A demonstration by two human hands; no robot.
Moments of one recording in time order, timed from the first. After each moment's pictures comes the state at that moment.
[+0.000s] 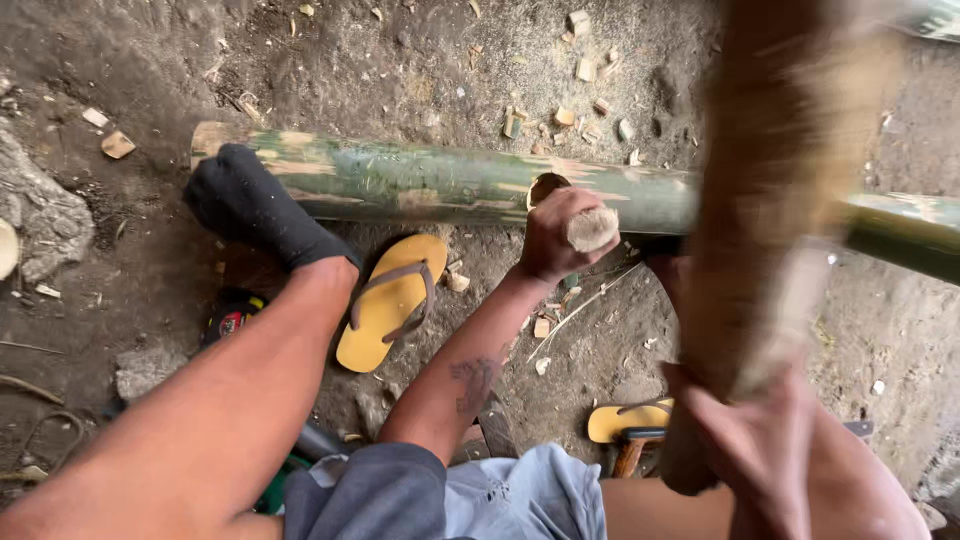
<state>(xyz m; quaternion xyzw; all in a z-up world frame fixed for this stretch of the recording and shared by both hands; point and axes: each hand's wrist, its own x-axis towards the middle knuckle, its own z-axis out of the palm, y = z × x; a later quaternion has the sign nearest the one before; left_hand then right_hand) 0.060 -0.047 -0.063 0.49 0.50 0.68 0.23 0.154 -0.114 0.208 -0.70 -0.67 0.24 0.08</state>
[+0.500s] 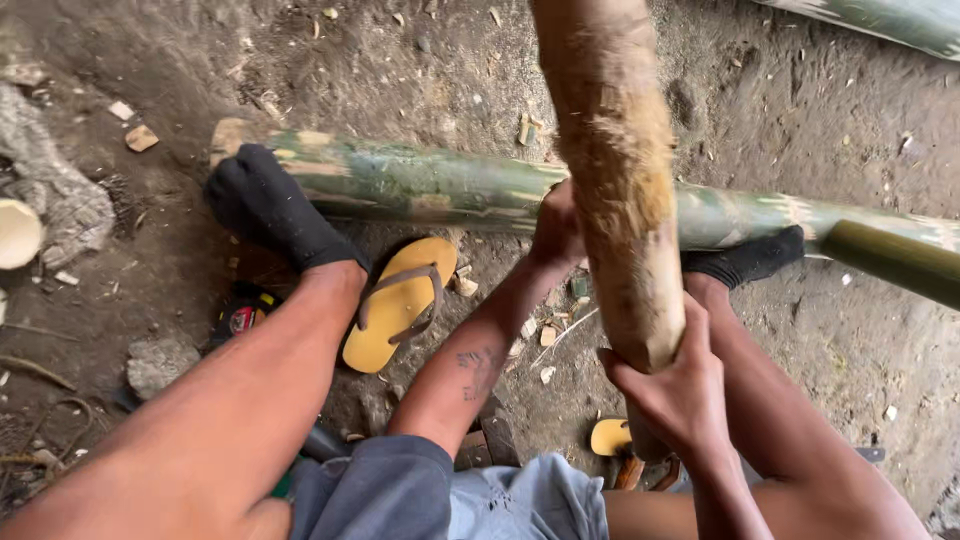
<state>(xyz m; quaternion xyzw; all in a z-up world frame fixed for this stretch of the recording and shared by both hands) 0.033 -0.018 -0.052 0.45 0.48 0.67 0.34 0.138 -0.109 0.185 -0.71 -0.63 0.31 0.01</state>
